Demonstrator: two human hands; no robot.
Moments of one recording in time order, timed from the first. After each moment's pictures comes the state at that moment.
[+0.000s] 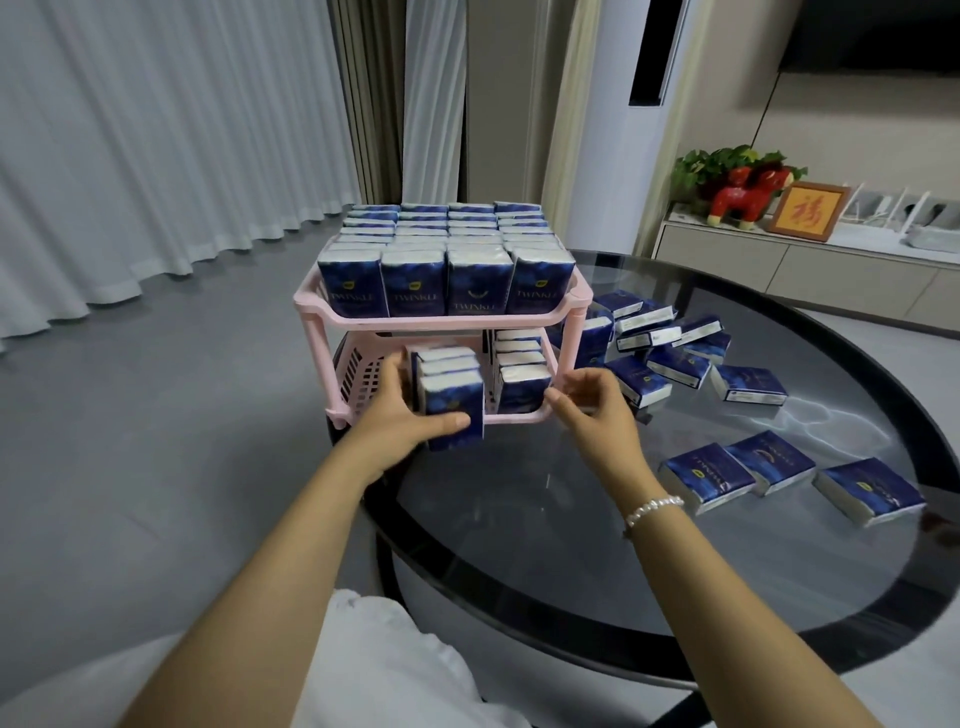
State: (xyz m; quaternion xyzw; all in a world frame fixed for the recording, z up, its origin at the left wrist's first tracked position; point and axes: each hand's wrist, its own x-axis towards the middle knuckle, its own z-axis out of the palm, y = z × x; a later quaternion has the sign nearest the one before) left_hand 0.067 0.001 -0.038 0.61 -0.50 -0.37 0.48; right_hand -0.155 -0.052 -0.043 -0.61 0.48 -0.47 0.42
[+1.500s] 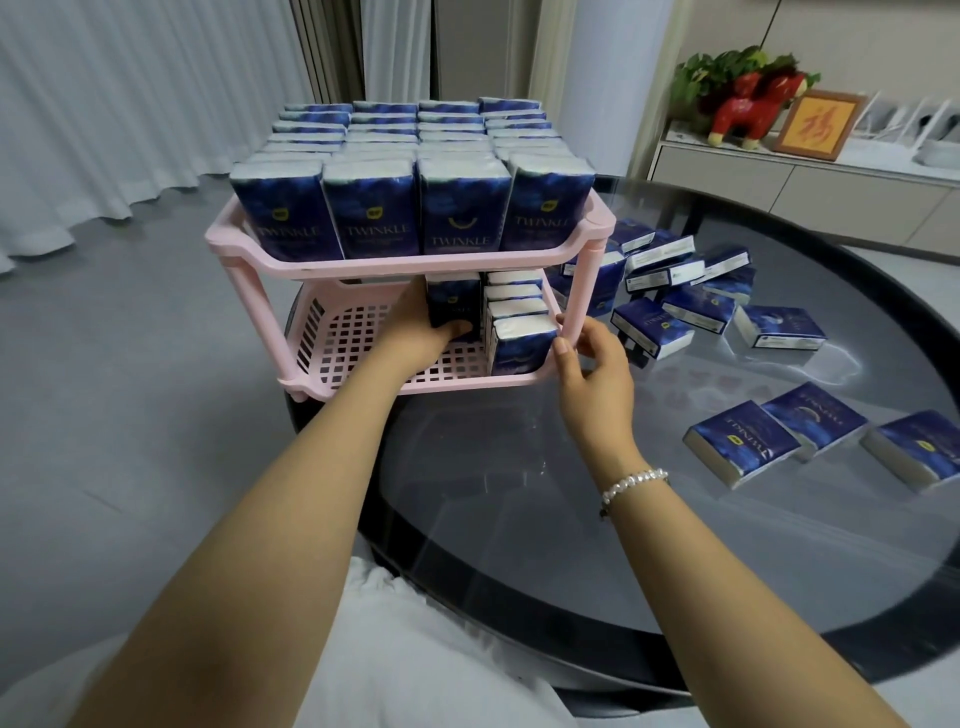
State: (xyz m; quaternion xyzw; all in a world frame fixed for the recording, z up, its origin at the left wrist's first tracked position) left_hand 0.056 -0.101 -0.050 0.70 -0.57 -0.22 0.37; right_hand -0.129 -0.081 -0.086 -0.60 0.52 -0.52 0.30
